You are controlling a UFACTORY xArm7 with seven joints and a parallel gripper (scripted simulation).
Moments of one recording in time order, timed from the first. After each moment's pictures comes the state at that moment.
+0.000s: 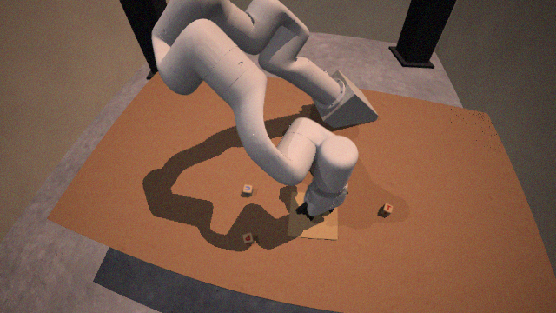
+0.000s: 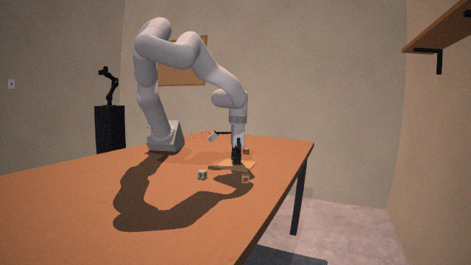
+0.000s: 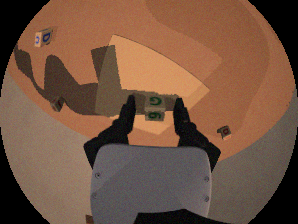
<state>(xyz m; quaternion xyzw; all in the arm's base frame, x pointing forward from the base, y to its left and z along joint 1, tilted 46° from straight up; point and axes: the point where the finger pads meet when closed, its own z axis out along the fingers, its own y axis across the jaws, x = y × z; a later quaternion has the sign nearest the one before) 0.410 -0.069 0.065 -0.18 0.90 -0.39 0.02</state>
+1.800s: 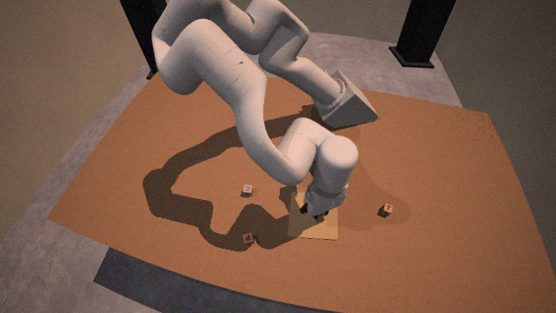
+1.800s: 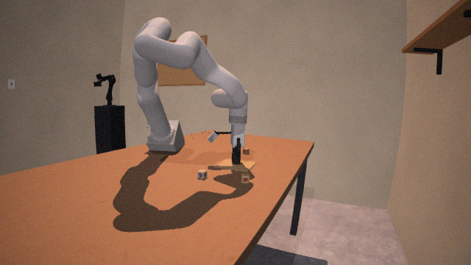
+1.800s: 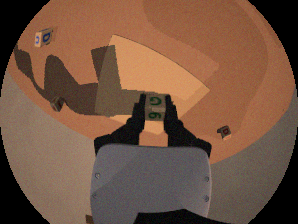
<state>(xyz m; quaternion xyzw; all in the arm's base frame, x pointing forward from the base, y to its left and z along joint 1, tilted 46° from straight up) 0.410 -0.069 0.065 -0.18 0.90 -0.39 0.02</state>
